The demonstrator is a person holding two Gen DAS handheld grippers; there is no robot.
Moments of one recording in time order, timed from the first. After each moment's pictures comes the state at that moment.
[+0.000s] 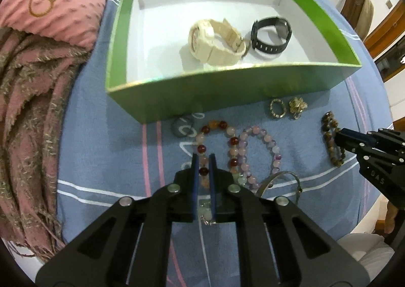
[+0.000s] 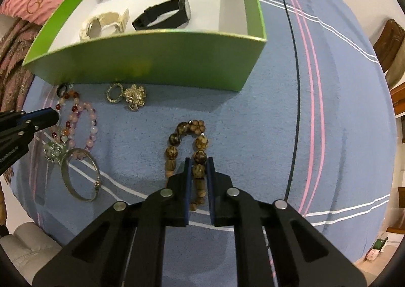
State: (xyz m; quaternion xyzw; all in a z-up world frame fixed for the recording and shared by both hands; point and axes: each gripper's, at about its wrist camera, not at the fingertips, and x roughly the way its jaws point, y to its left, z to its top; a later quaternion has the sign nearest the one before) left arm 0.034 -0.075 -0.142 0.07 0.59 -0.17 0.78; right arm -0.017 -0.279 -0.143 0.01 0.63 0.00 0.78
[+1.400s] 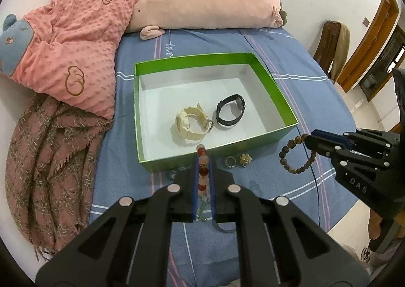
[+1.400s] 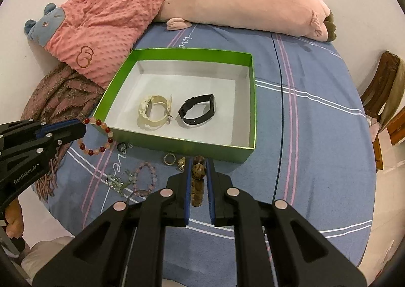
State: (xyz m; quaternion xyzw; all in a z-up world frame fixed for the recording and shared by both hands) left arm 0.014 -0.078 -0.013 0.05 0.49 -0.20 0.85; right arm -0.022 -0.251 -0.022 0.01 0.52 0.04 0.86
